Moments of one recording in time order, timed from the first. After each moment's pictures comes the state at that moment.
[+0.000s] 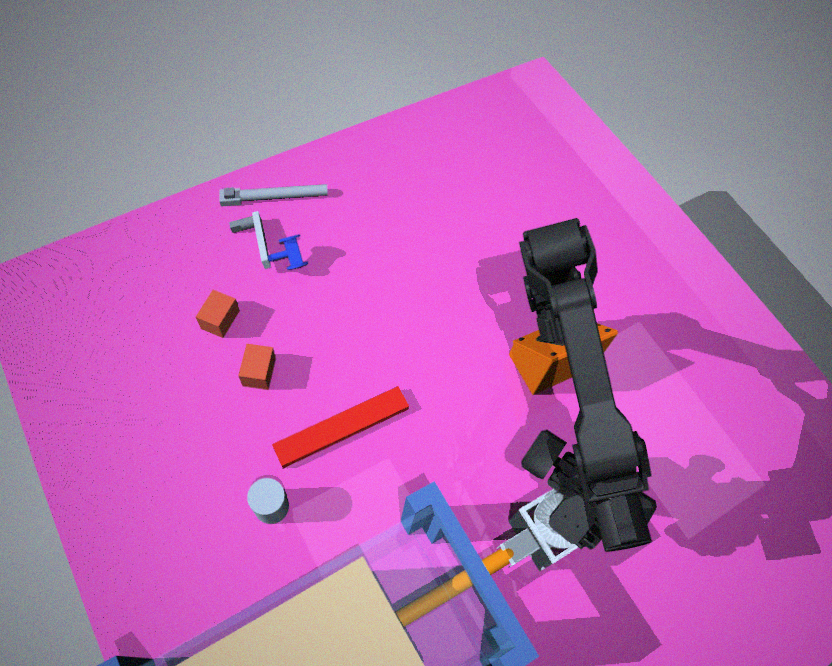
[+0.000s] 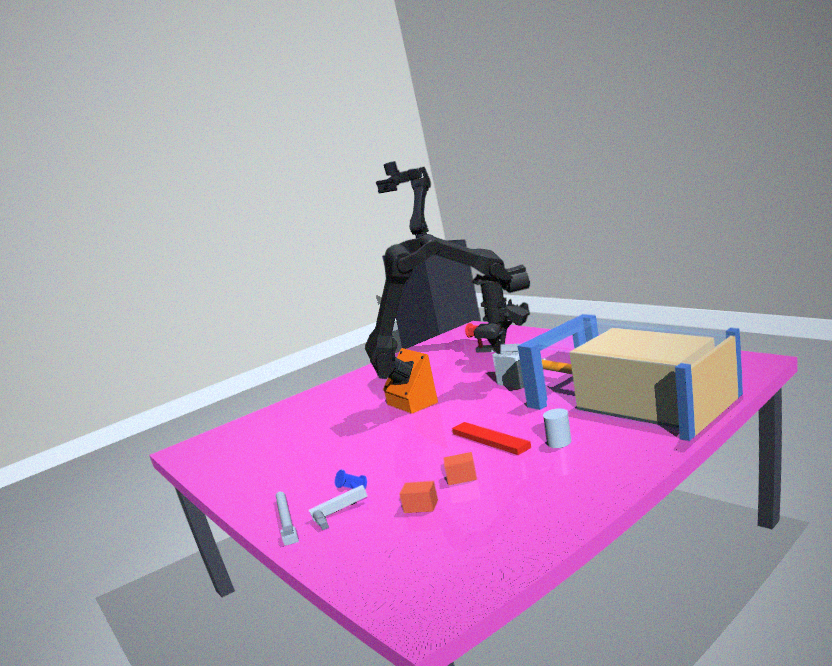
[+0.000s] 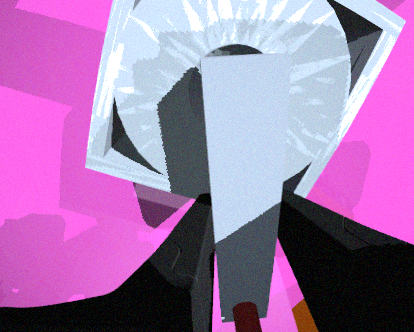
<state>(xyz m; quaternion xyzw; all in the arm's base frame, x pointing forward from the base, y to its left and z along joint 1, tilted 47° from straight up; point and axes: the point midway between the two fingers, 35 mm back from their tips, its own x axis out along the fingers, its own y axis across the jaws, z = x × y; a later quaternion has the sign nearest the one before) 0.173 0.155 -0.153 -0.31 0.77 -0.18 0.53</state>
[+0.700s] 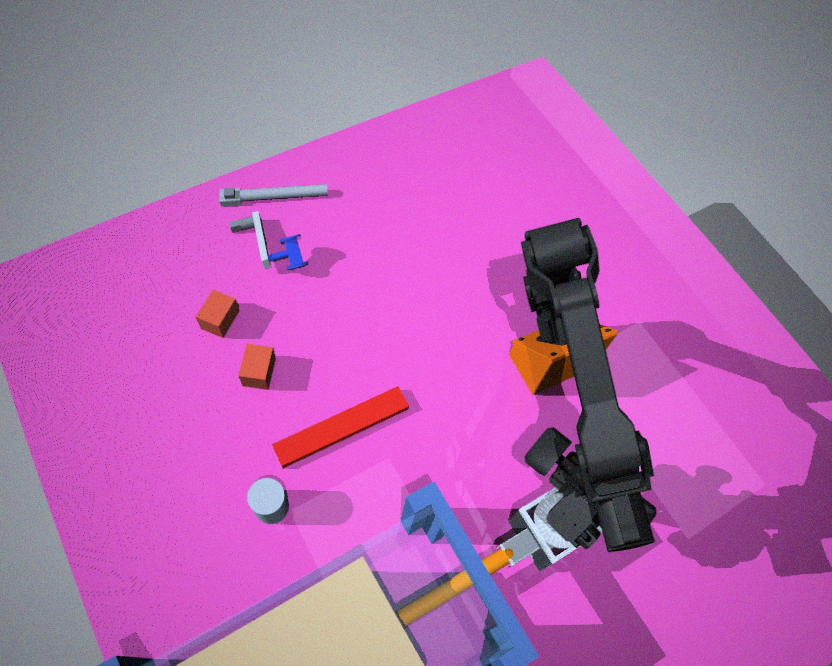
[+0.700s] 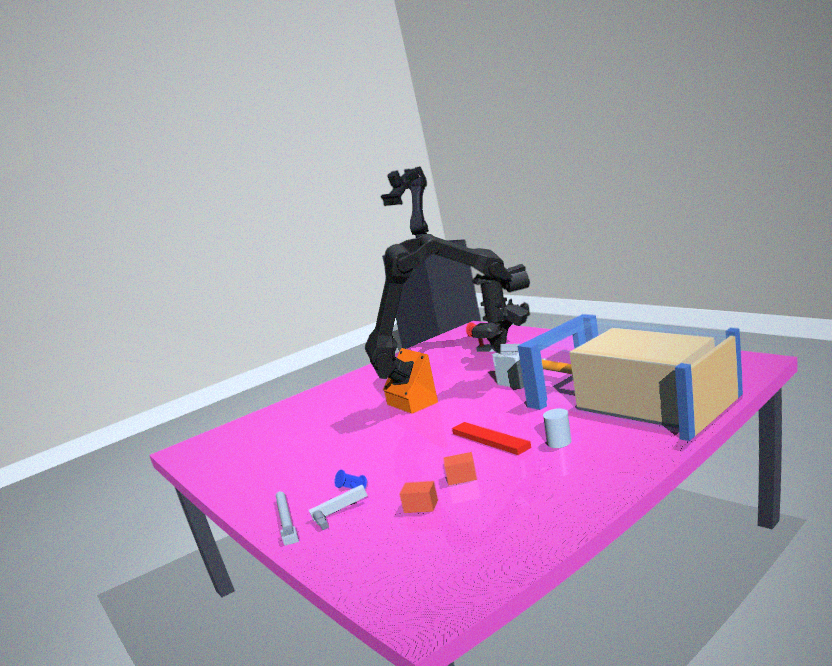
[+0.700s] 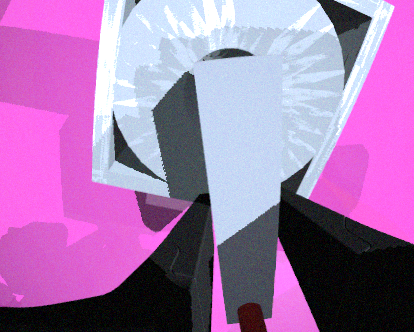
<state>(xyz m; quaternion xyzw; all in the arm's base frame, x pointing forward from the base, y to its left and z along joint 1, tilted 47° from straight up) 0.172 0.157 -0.154 -0.29 0.76 -0.22 0.55</state>
